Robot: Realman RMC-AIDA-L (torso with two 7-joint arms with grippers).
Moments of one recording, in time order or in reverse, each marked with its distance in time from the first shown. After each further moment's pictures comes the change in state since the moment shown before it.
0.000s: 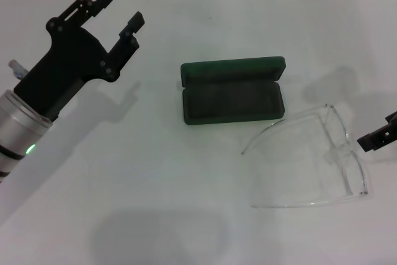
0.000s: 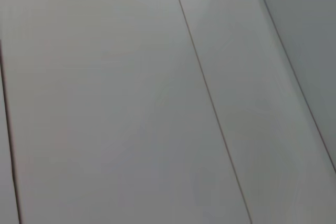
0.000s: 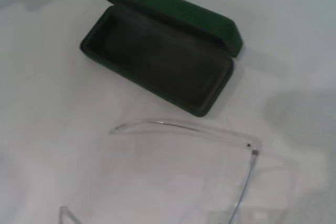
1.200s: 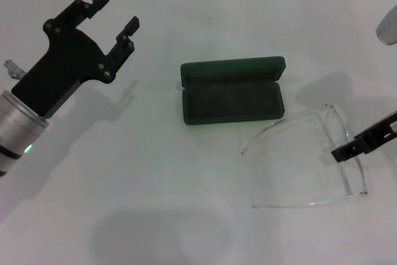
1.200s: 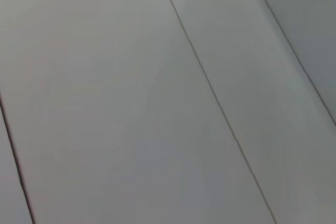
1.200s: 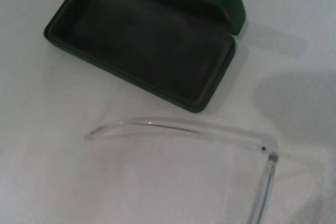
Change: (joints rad) left arm 0.002 0.004 0.000 -0.010 -0.001 -0.033 0.126; right arm -0.023 0.008 -0.185 0.213 -0.001 0.286 0.061
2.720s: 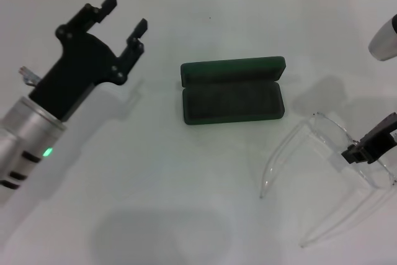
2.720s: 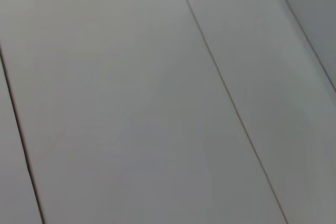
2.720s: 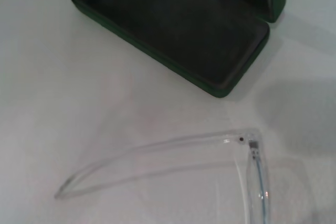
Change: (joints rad) left arm 0.020 -0.008 -0.011 0.112 -0.026 -0.087 0.080; right arm 0.002 -0.008 -0.031 0.016 0.005 -0.002 -0.127
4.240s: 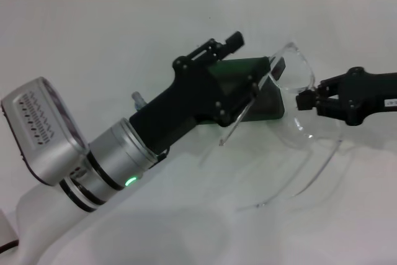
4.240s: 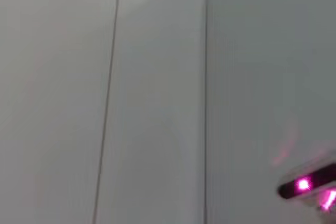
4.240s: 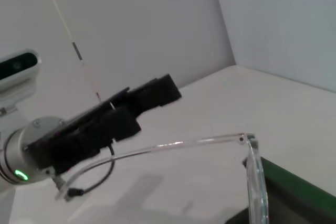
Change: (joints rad) left arm -0.022 -0.010 0.007 0.297 0.255 -0.075 -0.269; right arm 0.062 -0.011 0.528 0.559 0.570 -0.054 -0.962
